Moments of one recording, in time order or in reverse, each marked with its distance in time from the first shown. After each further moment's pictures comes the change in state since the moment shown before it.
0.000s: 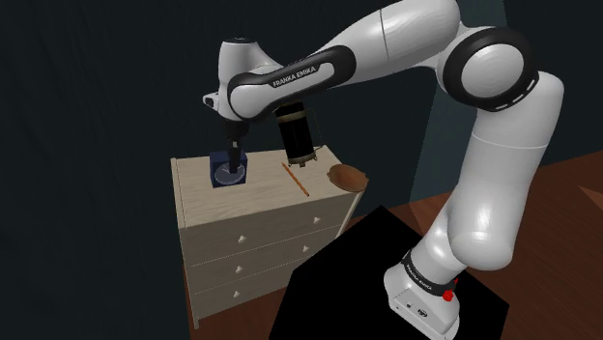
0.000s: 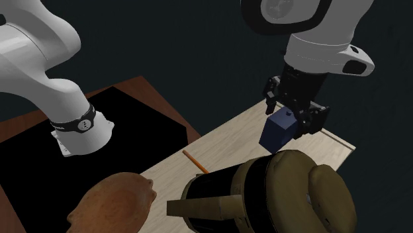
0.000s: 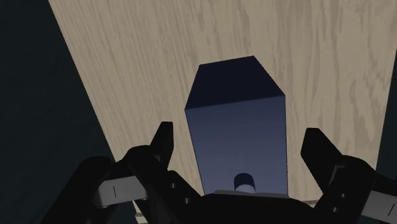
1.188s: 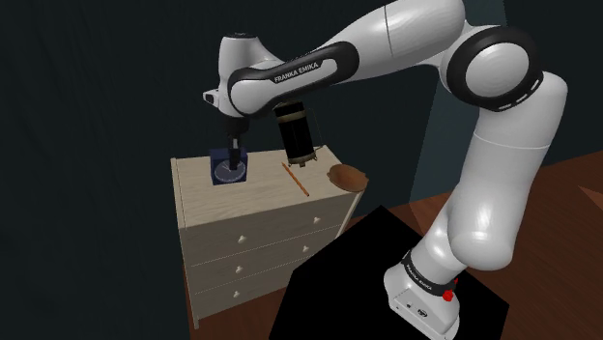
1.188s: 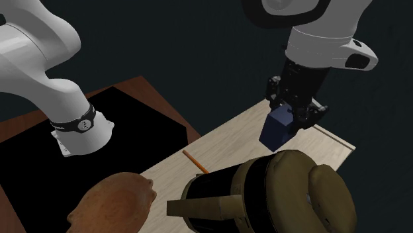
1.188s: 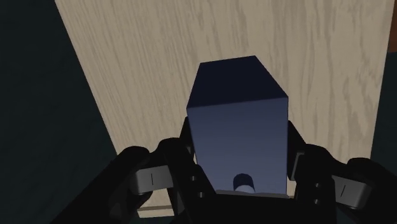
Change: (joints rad) arm -0.001 -0.015 0.001 0.005 0.003 -0.020 -0.002
